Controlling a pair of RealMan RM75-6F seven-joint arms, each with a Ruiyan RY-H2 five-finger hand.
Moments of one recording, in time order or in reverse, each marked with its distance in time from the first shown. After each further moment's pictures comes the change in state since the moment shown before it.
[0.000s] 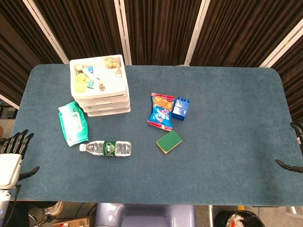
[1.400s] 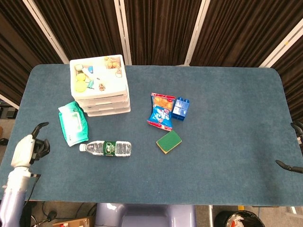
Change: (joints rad) left arm -0.184 -0.038 -0.225 -0.245 -0.563 -0.292 -0.208; right arm 0.004 0.012 -0.004 -0.001 -0.002 -0.014 0.054
